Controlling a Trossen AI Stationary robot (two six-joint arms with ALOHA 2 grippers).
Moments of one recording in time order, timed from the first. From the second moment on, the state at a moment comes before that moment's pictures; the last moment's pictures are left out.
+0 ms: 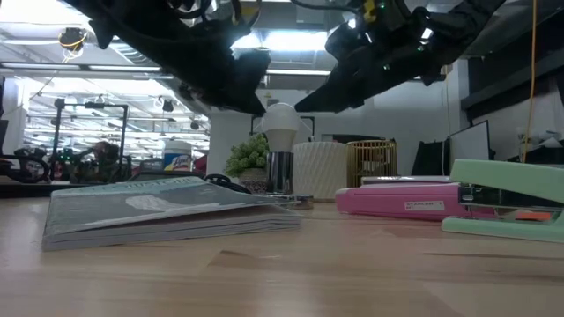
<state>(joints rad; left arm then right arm) -0.21 1.62 0.78 0.31 -0.97 -0.25 -0.18 1.57 0.79 0.36 -0.25 -0.20</state>
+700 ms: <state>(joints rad) -0.29 1.54 0.78 0.28 -0.95 -0.22 -0.18 1.40 0.79 0.41 -0.02 -0.31</state>
